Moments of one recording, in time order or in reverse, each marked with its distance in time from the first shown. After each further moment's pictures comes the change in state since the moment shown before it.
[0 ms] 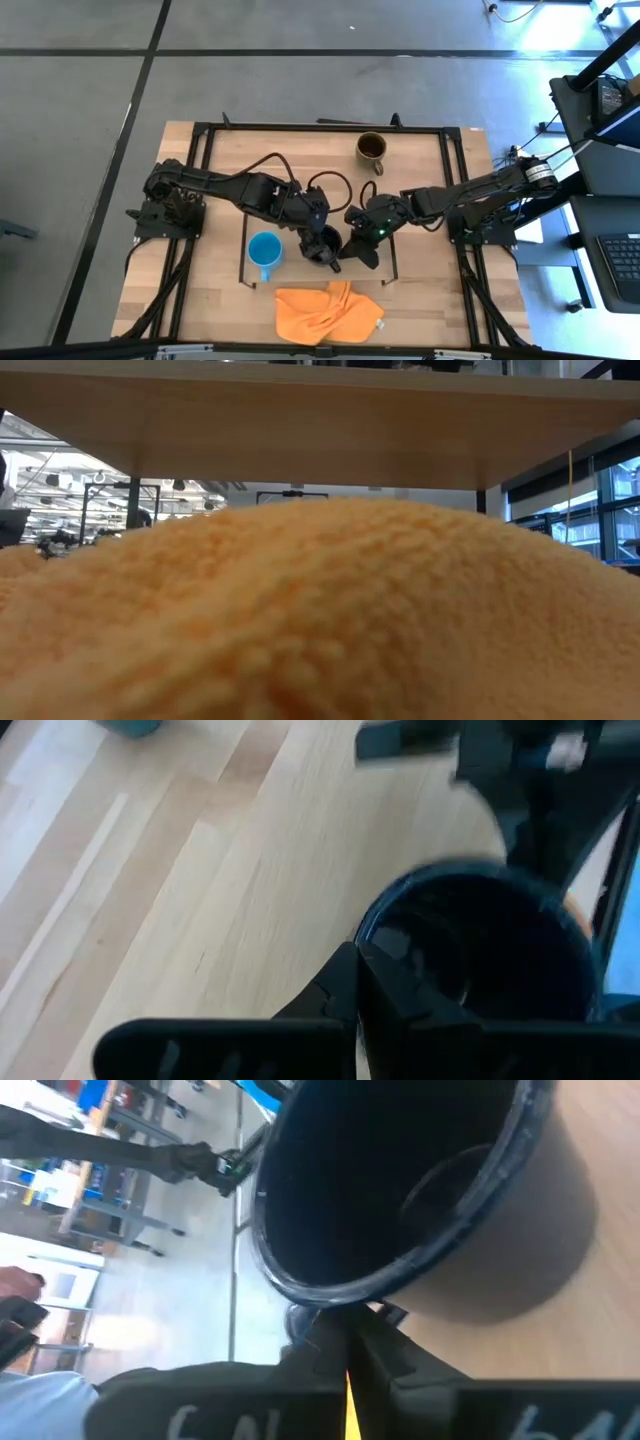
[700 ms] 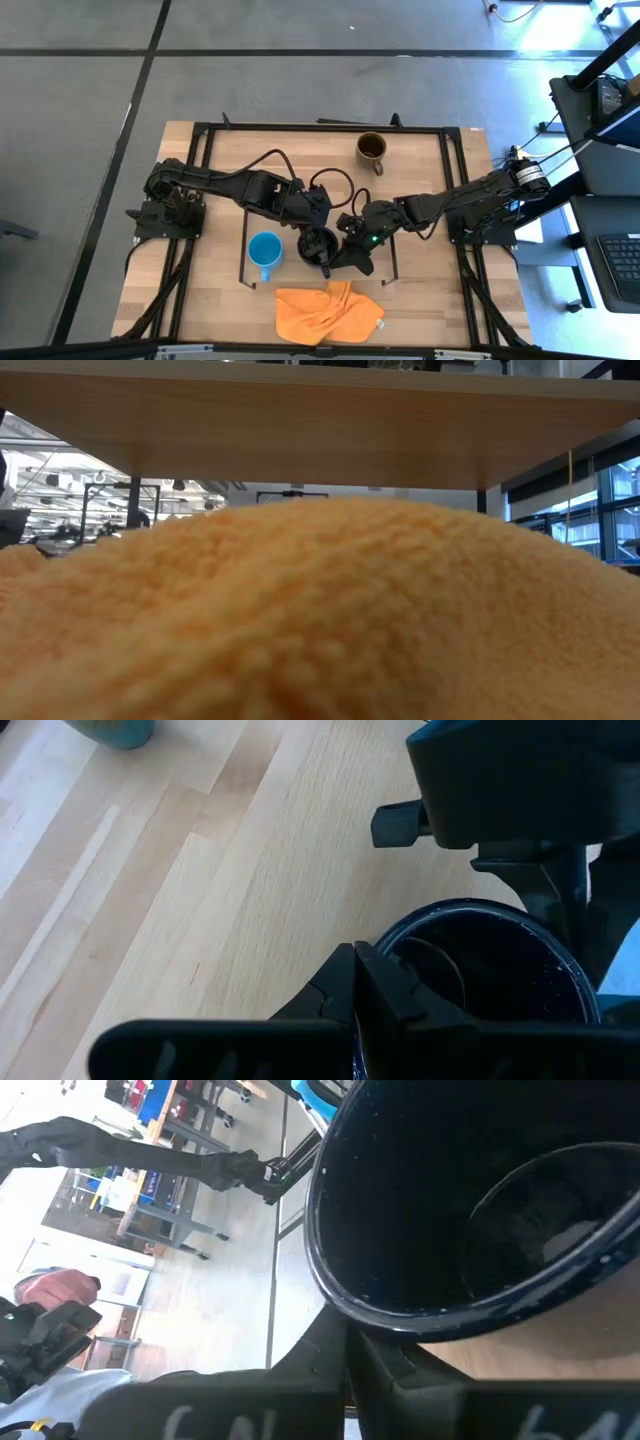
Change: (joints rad) left arm 0.016 0.000 0.000 0.025 0.018 0.033; right arm 0.024 0.079 0.000 0.197 -0.040 0.060
